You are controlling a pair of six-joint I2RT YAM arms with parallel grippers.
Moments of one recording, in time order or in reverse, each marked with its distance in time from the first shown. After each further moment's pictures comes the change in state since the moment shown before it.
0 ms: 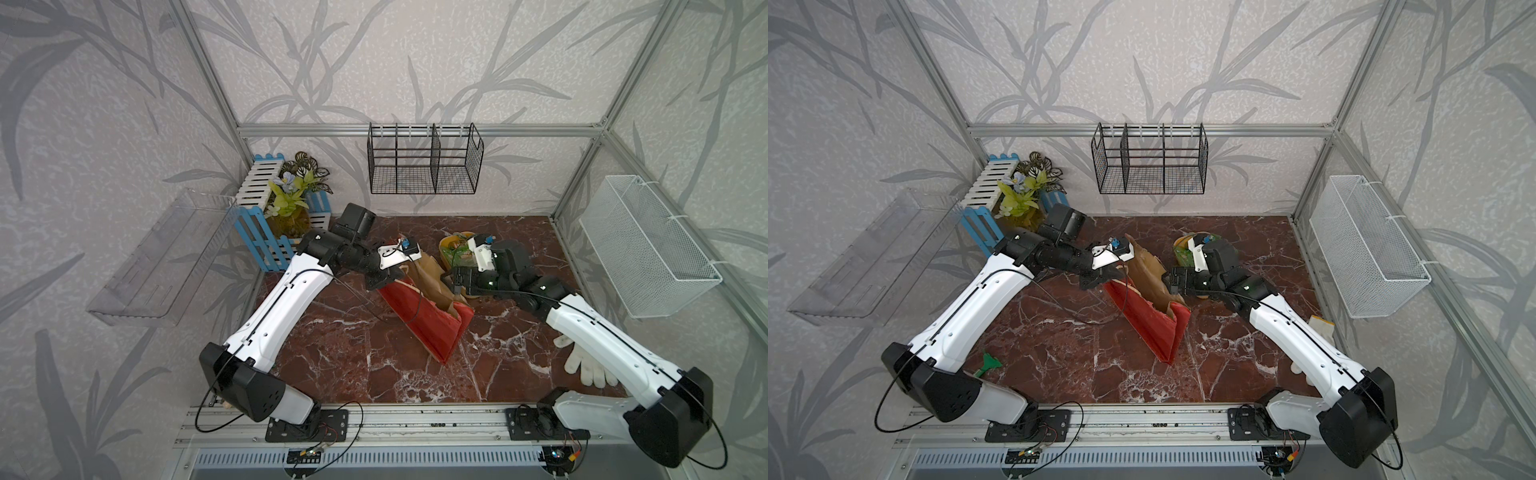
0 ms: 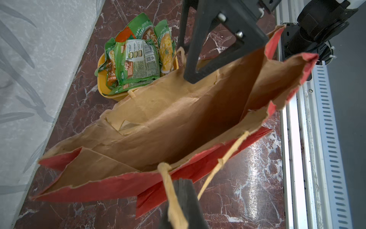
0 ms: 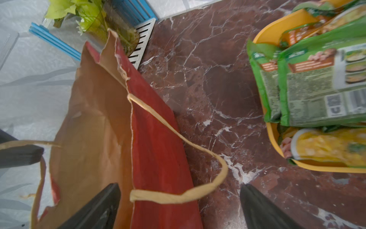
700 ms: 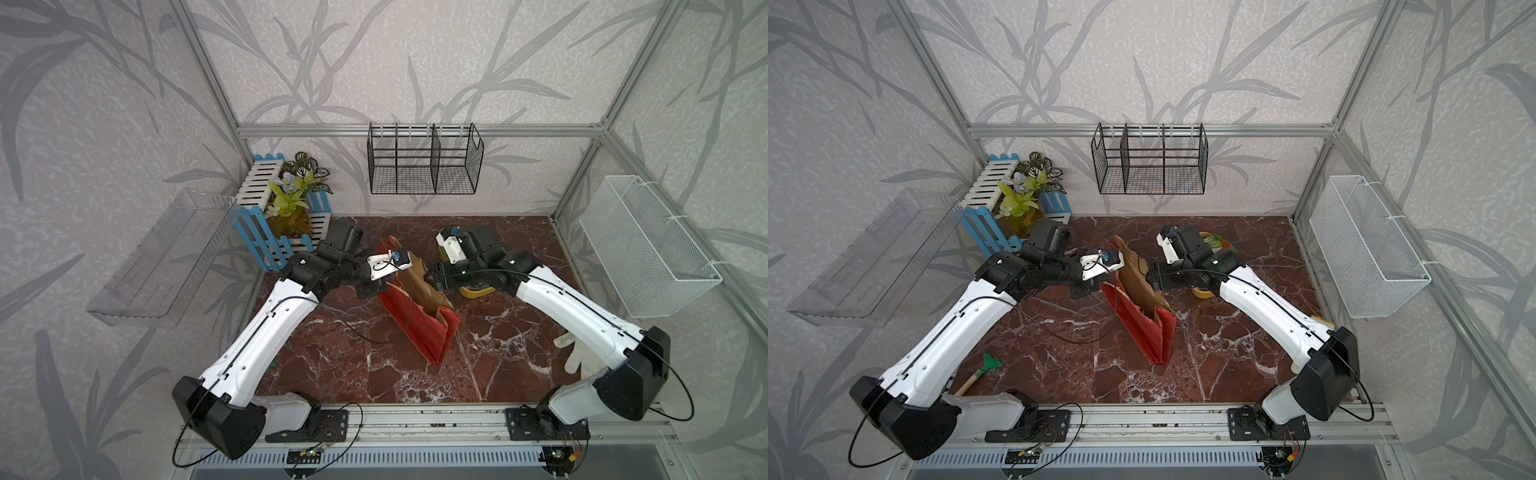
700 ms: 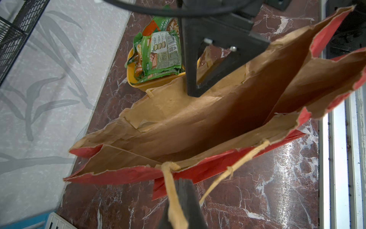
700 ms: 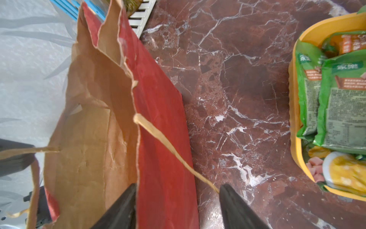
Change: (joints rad) left arm 0.000 -0.192 -0.213 0.173 -0.150 -0.024; right arm 0.137 0.270 0.357 -0.267 0.071 -0.123
